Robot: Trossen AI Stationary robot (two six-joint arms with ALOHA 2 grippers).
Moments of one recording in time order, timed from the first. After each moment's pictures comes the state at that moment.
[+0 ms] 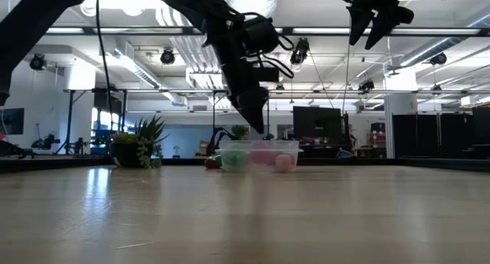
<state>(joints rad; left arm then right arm) 0.30 2.01 1.67 -0.66 -0.25 0.21 -0.43 1.22 1.45 -1.28 0.34 0.51</state>
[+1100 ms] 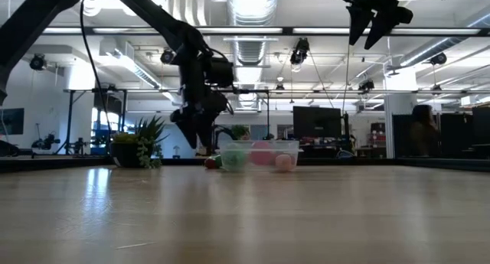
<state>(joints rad) 0.61 1.93 1.50 -0.92 0.04 -0.03 -0.43 1.22 1.45 -1.27 0.34 0.50</state>
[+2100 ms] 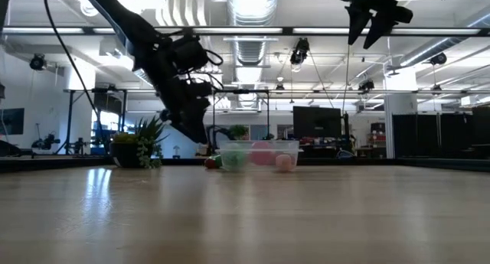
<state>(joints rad) 0.50 1.59 0.91 -0.19 -0.12 -0.02 -0.43 1.22 1.45 -1.25 0.37 0.52</state>
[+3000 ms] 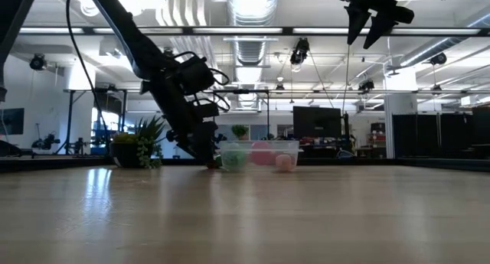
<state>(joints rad) 0.50 1.75 0.89 -0.01 -0.11 -0.02 -0.43 1.22 1.45 -1.25 0.37 0.58</state>
